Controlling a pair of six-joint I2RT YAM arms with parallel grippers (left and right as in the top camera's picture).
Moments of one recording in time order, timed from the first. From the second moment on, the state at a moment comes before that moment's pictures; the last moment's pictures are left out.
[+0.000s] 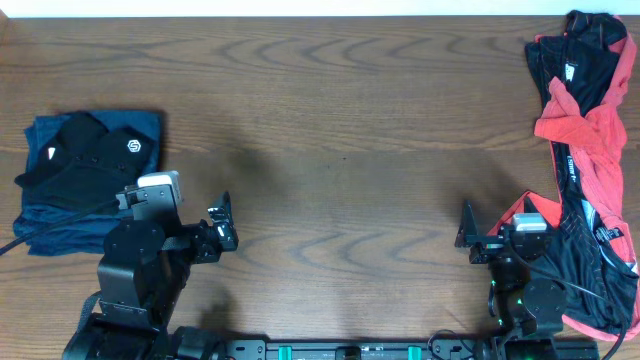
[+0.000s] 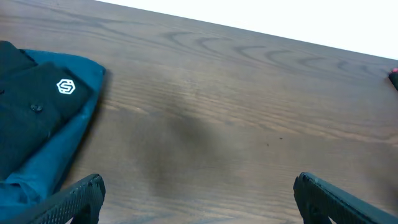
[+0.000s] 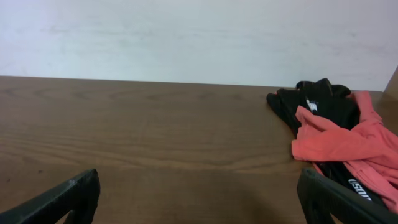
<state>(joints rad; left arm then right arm) -0.21 0.58 0.90 -0.87 -0.09 -0.30 0.06 0.01 0.01 -0.07 0.02 0.00</state>
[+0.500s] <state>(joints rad) -0.21 0.58 0.90 -0.94 -0.09 -0.30 0.06 0.01 0.01 -0.07 0.02 0.00</state>
